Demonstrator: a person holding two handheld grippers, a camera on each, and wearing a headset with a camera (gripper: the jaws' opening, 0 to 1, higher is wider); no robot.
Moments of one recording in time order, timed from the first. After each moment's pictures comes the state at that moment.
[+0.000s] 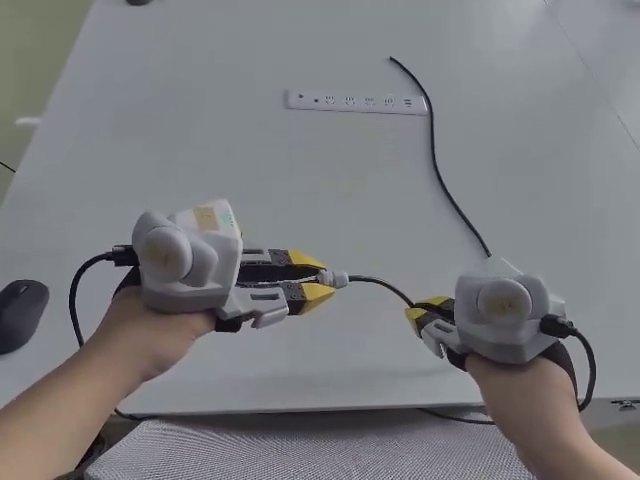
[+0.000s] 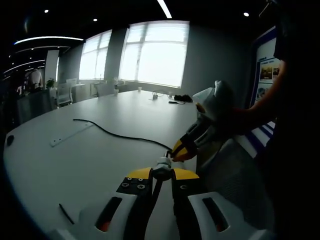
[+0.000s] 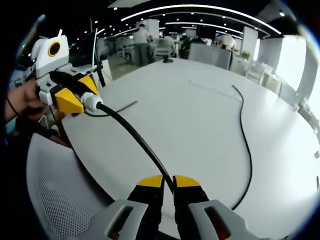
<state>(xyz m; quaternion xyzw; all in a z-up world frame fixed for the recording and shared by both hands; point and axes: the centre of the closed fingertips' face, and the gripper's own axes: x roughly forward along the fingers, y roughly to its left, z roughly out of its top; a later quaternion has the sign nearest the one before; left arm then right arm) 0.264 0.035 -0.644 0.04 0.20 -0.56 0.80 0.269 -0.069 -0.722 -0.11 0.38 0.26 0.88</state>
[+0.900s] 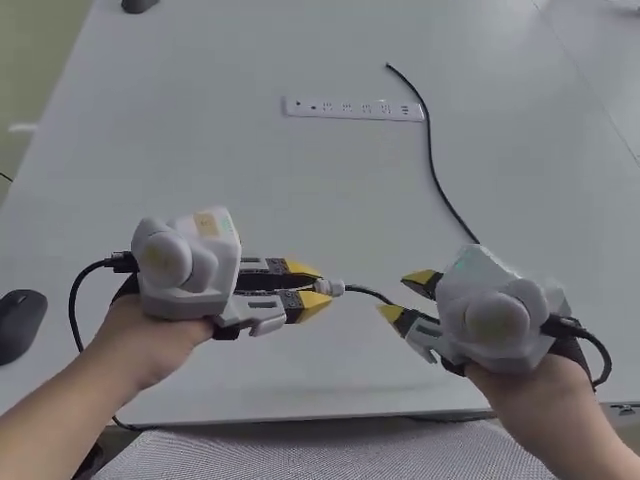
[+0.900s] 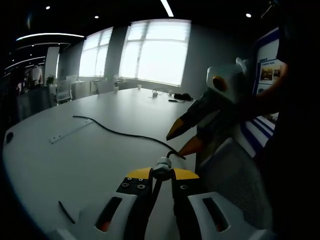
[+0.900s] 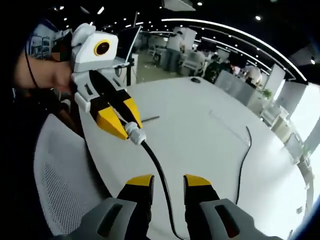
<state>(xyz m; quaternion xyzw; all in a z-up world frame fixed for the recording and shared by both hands) 0.263 0.037 -0.645 0.04 0.21 -0.57 0.80 0.270 -0.015 -0.659 -0.26 0.29 0.36 0.85</state>
